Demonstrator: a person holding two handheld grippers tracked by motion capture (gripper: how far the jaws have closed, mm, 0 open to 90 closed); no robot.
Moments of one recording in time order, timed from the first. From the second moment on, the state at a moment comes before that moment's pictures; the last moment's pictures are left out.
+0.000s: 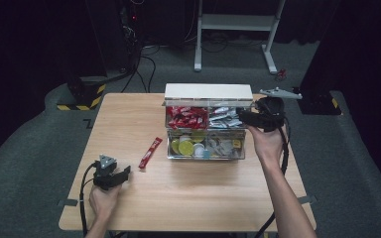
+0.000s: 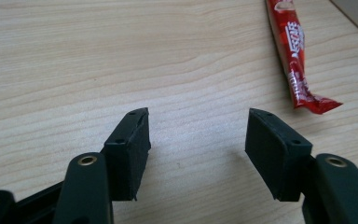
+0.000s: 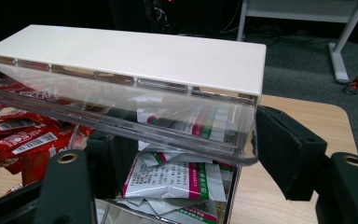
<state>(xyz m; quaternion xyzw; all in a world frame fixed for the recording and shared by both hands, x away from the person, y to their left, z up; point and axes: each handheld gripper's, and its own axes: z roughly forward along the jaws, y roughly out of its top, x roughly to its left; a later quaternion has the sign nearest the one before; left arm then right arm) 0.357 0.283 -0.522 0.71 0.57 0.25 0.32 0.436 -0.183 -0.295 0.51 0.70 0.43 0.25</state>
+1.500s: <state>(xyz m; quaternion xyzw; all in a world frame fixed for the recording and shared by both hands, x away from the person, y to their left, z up) 0.355 0.281 -0.528 0.71 0.57 0.26 0.32 0.425 -0.183 -0.307 0.50 0.71 0.43 0.24</state>
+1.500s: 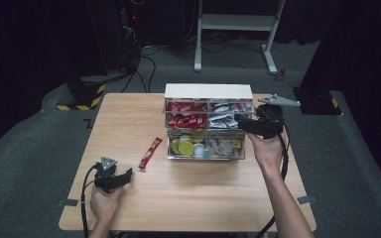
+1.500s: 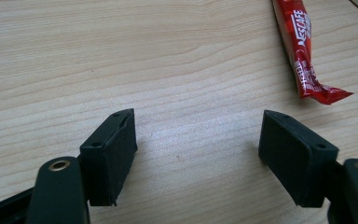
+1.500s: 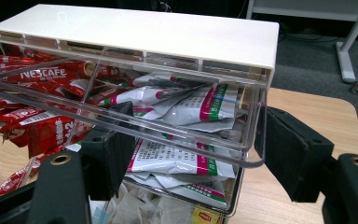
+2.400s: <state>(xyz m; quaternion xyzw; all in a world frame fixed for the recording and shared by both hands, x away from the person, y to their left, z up) 0.355 0.281 -0.528 0.71 0.57 0.26 0.32 0.419 -0.186 -0.337 0.50 0.73 0.41 0.24</state>
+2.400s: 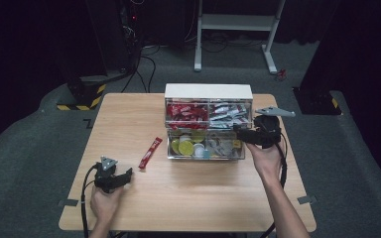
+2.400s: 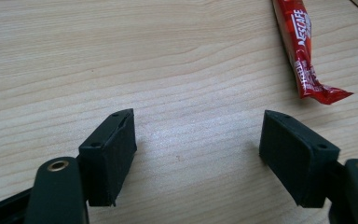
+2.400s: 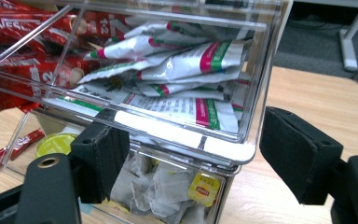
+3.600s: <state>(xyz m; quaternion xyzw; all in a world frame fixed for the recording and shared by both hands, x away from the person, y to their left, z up) 0.355 0.281 -0.528 0.71 0.57 0.26 0.32 0.395 -0.230 -0.349 0.51 0.70 0.43 0.24</state>
